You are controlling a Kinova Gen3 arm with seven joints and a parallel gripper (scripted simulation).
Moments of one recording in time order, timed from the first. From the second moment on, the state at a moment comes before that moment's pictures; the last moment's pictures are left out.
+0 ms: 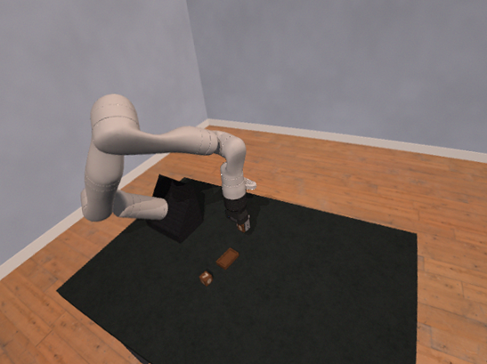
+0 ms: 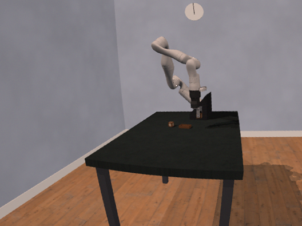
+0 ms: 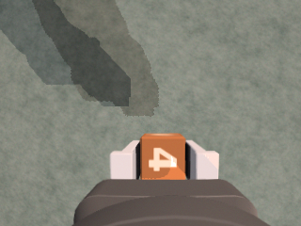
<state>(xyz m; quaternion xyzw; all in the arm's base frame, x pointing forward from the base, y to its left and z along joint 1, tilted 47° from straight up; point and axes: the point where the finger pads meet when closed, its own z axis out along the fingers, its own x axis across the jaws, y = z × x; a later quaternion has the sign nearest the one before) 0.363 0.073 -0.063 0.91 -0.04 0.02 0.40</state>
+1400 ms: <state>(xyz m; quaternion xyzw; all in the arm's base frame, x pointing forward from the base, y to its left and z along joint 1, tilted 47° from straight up) 0.353 0.015 0.053 0.92 -0.04 0.02 0.40</state>
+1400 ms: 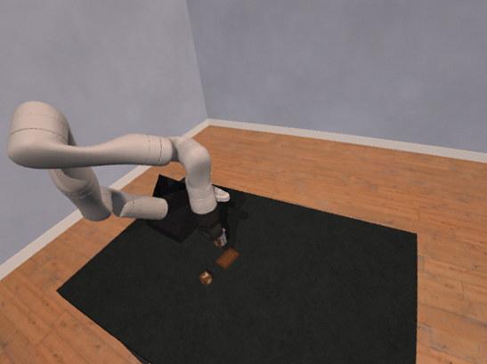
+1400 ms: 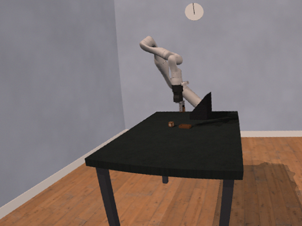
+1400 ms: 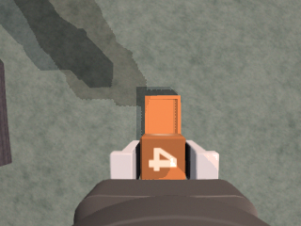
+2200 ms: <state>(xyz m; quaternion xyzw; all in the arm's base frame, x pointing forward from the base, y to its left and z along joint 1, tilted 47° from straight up) 0.359 -0.012 0.026 0.92 -0.03 0.03 0.39</state>
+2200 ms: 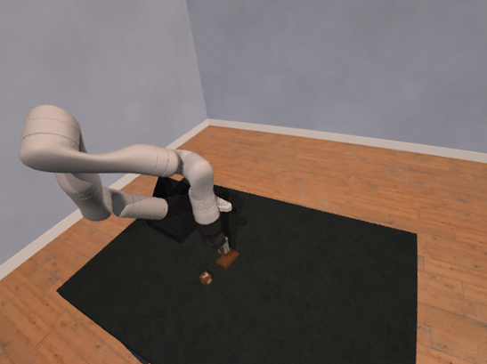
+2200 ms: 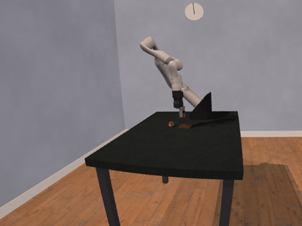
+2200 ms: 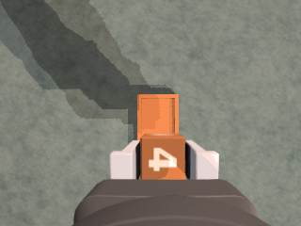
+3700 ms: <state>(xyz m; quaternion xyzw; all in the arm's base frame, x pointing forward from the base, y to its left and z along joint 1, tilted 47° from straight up) 0.356 -0.031 0.011 0.92 -0.04 0.02 0.40</state>
